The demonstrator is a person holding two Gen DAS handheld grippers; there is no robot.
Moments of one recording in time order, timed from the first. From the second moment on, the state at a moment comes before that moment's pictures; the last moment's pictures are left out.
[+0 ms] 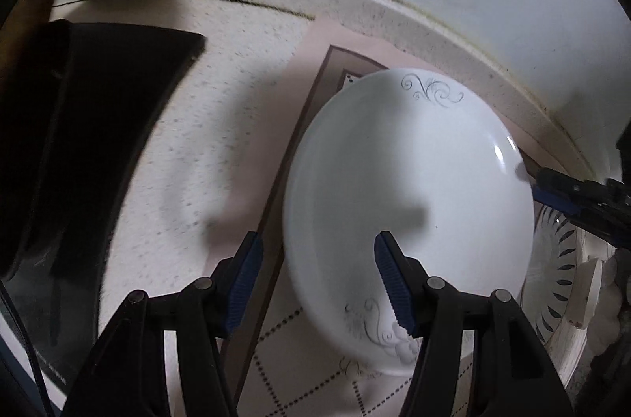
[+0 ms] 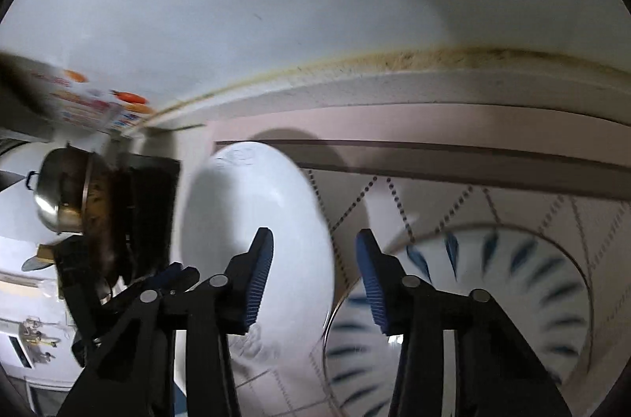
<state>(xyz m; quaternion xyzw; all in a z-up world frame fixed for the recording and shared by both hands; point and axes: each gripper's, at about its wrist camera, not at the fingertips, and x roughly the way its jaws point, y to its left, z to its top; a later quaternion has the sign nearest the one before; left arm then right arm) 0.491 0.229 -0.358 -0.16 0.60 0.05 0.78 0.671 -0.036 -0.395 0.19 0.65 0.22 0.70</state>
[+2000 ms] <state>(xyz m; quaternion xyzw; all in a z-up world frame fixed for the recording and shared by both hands) 0.317 0.009 -0.311 0.00 0.62 -0.08 0.78 0.357 -0.240 -0.387 0.21 0.67 0.17 0.69</state>
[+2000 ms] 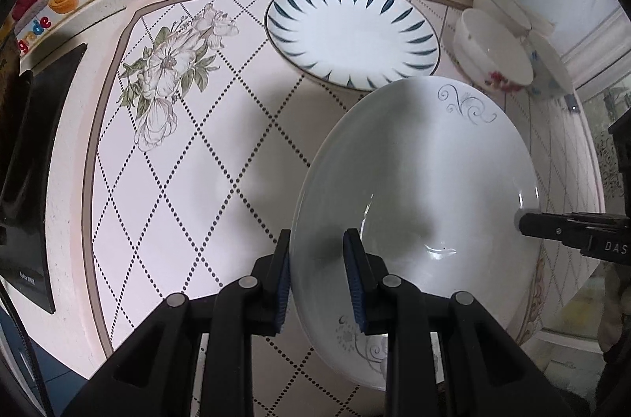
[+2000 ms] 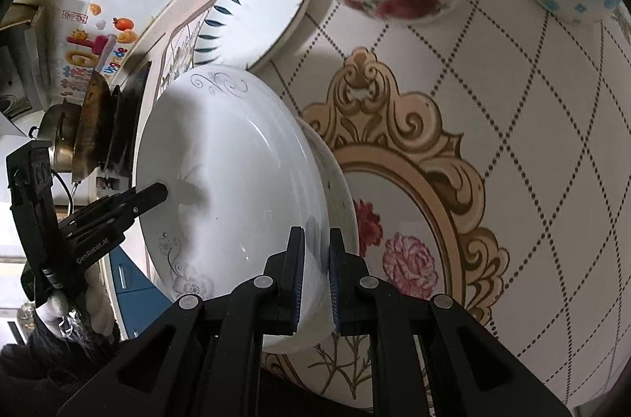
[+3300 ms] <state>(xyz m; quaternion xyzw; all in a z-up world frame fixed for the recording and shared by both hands) 0.309 0.008 -0.336 0.01 0.65 -0.06 0.76 0.360 -0.221 -0.393 0.18 0.69 0.15 0.68</state>
